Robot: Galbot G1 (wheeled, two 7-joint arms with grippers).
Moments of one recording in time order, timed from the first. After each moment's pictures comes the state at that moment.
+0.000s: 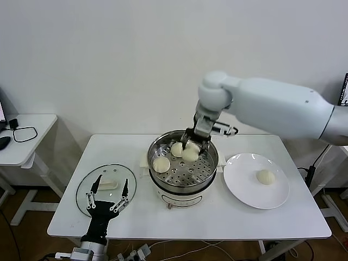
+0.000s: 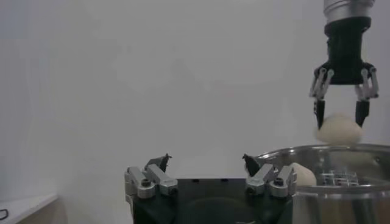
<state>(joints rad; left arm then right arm) 1.69 -1.35 -0.47 -2.15 0.02 -0.18 -0.11 0.63 1.07 -1.26 1.45 -0.05 0.47 -1.22</state>
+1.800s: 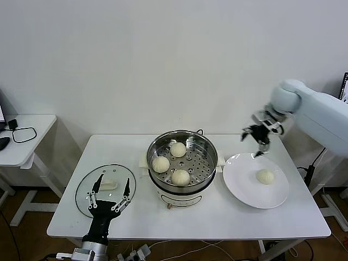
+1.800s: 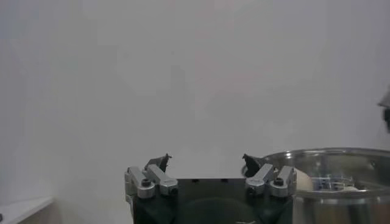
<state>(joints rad) 1.68 -1.34 -0.45 -2.15 0.02 -0.18 -0.11 0.37 0.71 -1.00 1.05 0.02 0.06 -1.30</state>
